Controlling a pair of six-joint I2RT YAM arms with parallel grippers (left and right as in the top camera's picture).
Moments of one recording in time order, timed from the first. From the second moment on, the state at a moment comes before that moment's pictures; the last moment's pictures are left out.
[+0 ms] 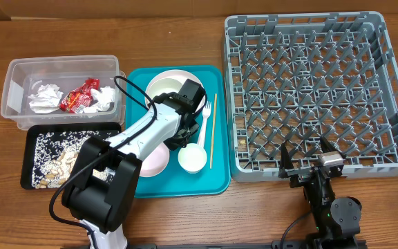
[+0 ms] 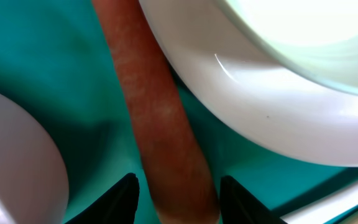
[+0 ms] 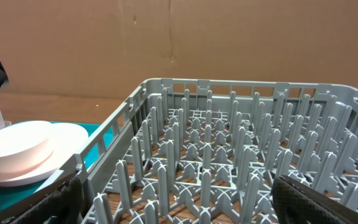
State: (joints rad) left arm -0.50 1.91 1.25 -0.80 -0.11 -1.20; right arm 0.15 0.01 0.02 -0.04 -0.02 0.01
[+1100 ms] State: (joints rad) left arm -0.50 1.91 1.27 -0.88 -0.08 -1.21; right arm 0.15 0.01 0.02 -0.04 -0.02 0.01
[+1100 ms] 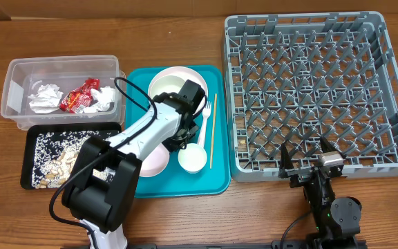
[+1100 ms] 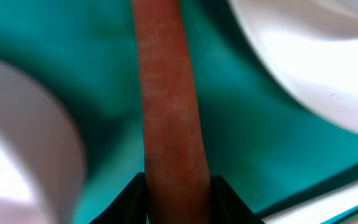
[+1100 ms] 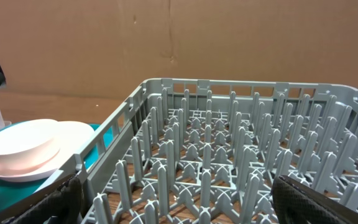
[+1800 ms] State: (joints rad) left arm -0.50 1.91 1.67 -1.25 -0.19 -1.15; right arm 0.15 0.01 0.02 -0.04 -0.02 0.01
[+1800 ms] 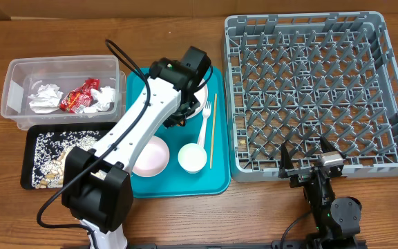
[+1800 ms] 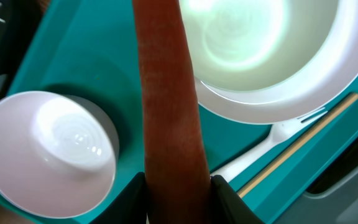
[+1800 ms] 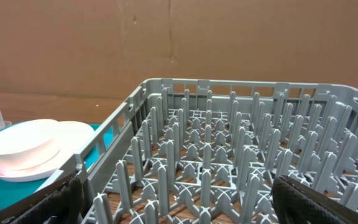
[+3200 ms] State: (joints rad) left arm -0.07 1.65 1.73 -1.55 -0.34 -1.15; right arm 0.15 0.01 0.02 -0.03 -0.02 0.01
